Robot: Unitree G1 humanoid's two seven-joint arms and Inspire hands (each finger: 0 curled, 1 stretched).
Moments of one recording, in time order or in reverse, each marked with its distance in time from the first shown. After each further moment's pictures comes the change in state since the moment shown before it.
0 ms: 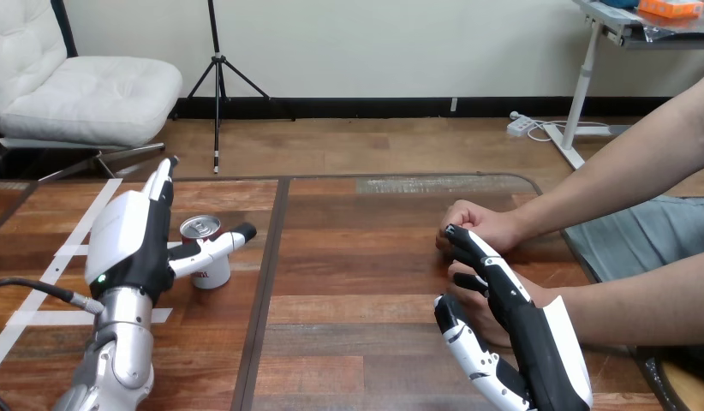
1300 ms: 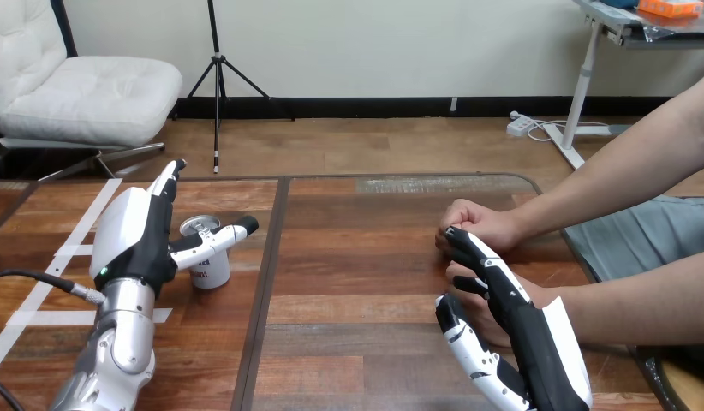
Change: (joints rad) left arm -0.052 -0.001 -0.002 0.048 -0.091 -0.002 -0.065; right arm 0.000 -0.002 0.001 0.000 0.000 0.014 0.000
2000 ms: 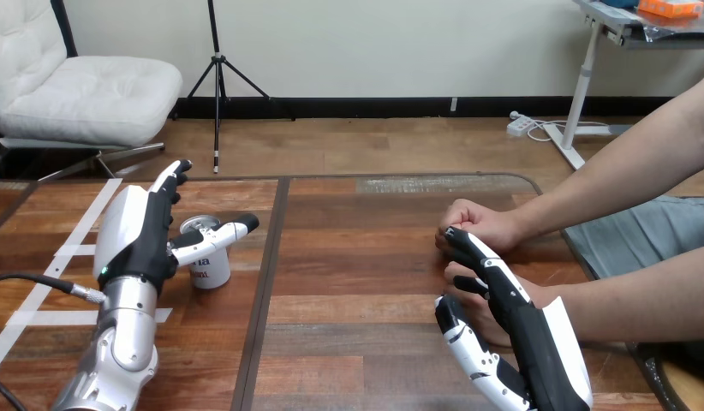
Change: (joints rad) left arm -0.015 -0.011 0.002 0.037 -0.063 -0.045 -0.001; right arm 0.000 -0.005 0.000 -0.001 0.000 0.000 0.000
